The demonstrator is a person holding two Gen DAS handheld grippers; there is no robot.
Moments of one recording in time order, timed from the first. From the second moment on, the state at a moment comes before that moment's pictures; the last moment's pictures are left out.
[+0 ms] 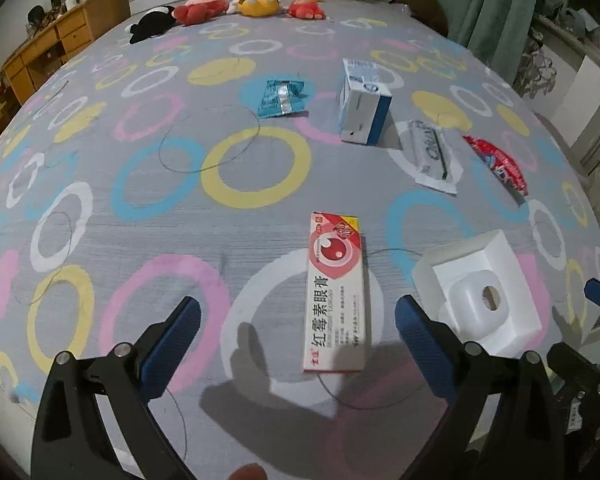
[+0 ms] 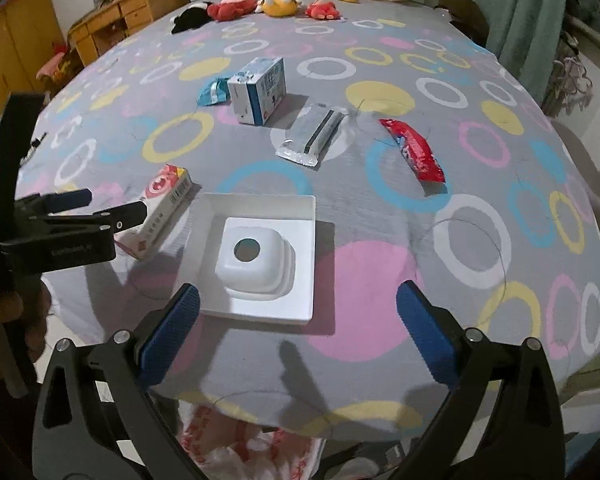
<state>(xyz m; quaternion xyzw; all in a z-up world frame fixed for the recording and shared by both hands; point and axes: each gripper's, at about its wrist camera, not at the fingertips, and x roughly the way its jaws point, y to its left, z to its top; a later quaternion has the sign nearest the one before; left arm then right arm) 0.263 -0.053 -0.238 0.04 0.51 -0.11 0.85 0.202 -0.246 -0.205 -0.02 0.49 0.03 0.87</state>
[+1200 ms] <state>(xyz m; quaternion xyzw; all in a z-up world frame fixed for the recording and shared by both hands) 0.292 -0.069 -0.281 0.07 0.54 -0.08 0.83 0.259 -0.234 -0.268 0.00 0.55 0.03 0.83</state>
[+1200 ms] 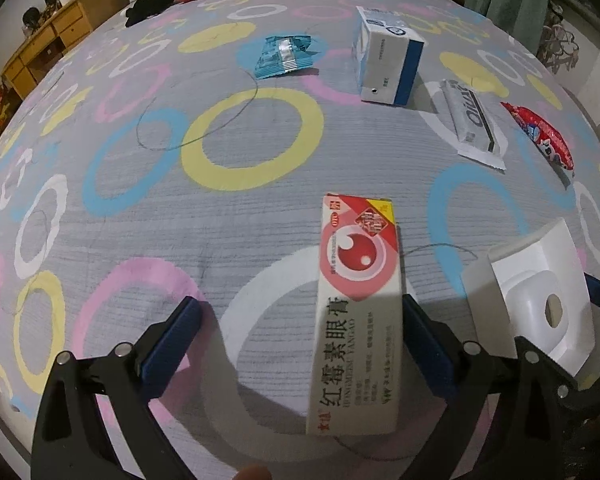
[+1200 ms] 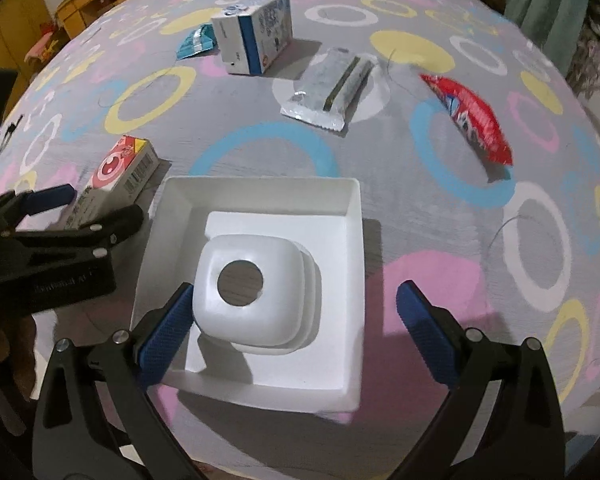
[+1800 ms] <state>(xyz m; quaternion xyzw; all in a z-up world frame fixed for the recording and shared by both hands) 0.286 -0.071 -0.263 0.02 0.52 -0.11 0.85 0.254 -0.228 -0.253 -0.02 0.54 0.02 0.84</state>
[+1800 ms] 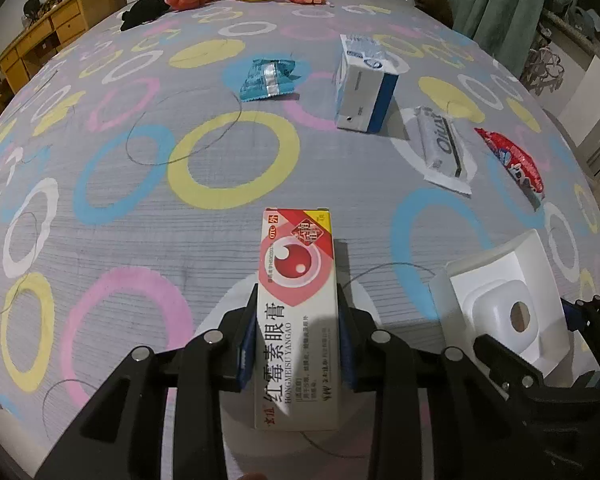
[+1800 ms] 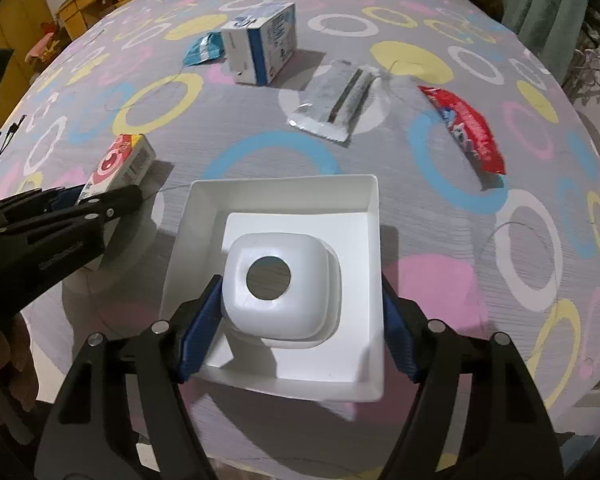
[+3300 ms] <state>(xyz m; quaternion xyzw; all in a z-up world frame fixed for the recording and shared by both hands) 0.236 -0.071 -0.219 0.03 0.48 -0.15 0.87 0.178 -0.239 -0.191 0.00 0.49 -0.01 0.87</state>
